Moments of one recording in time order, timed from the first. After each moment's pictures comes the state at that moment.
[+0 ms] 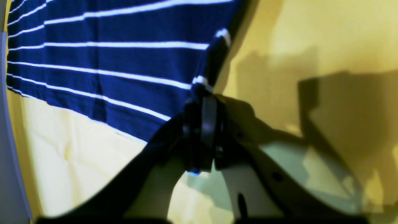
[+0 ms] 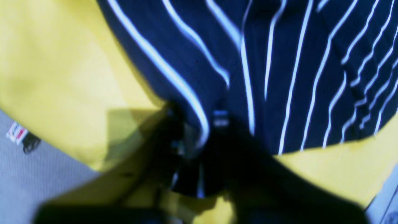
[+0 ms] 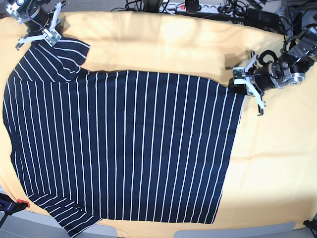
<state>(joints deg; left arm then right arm) -2.7 -63.0 39.5 98.5 7.7 -25.3 0.4 -51.8 33.9 13.6 116.7 -1.7 21.4 -30.6</state>
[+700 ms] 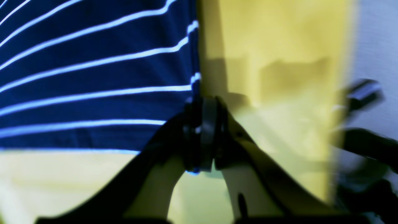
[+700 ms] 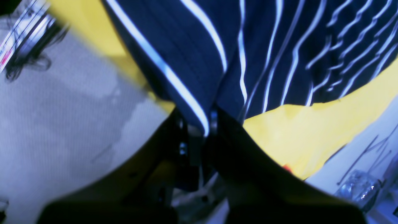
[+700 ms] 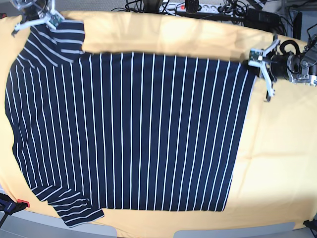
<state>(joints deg) -1.9 -76.2 39.8 108.4 0.8 -44.0 -2.9 -65.4 35.7 14.0 128.2 -8.1 20.2 -44.2</state>
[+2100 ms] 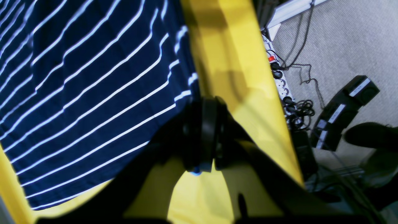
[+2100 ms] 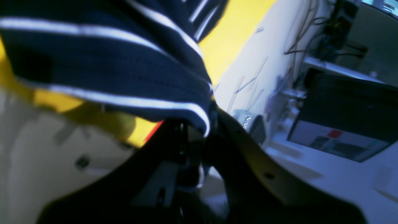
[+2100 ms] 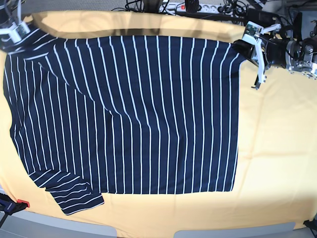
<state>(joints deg) -2.7 -82.3 39.7 125.8 -1.6 -44.1 1.2 -72.8 37.3 33.6 132.2 -18.3 7.2 -37.2</state>
